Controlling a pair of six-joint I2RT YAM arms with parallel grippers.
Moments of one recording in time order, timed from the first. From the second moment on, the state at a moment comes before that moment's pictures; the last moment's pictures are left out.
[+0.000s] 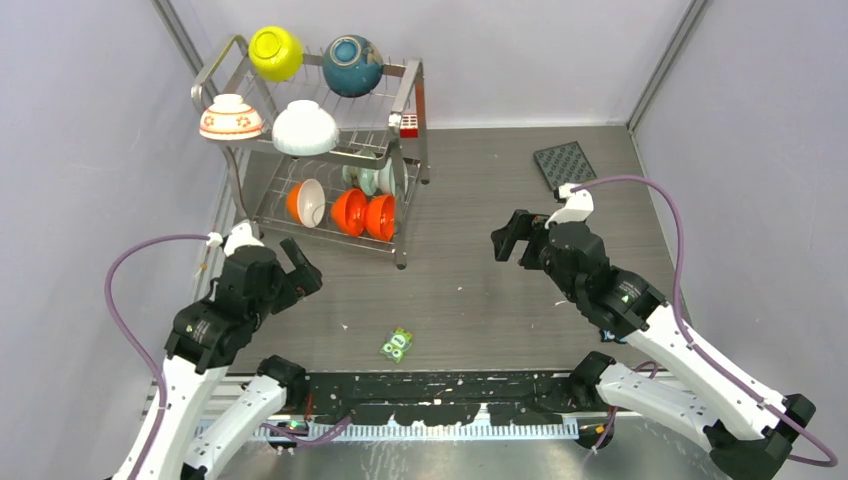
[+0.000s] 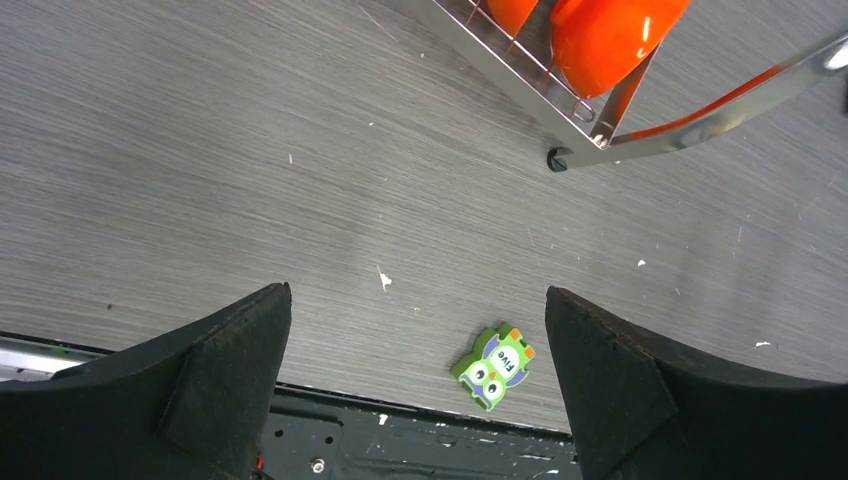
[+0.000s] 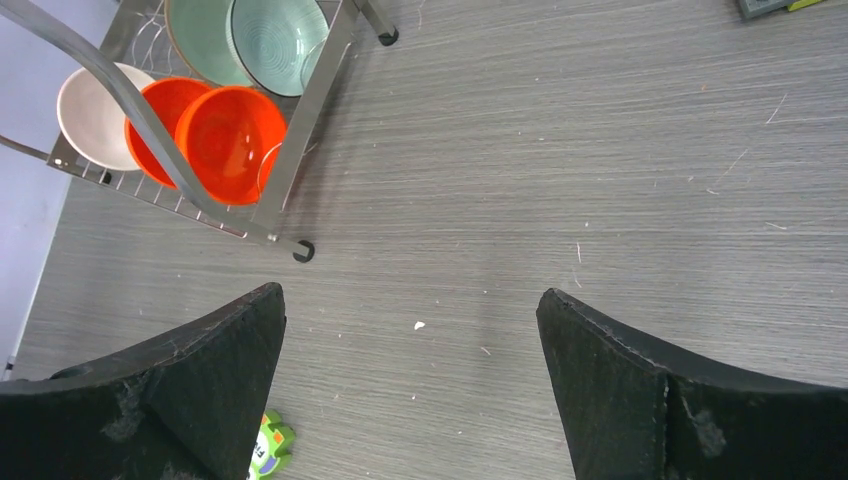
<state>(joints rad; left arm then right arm) -0.41 0.62 1.00 -1.13 -0.32 -0.77 0.74 0.80 0.89 -0.50 0.41 0.58</state>
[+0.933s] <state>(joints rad) -0.41 0.77 0.88 -0.80 -0.25 -0.40 0.74 0.77 0.68 -0.41 0.21 0.60</state>
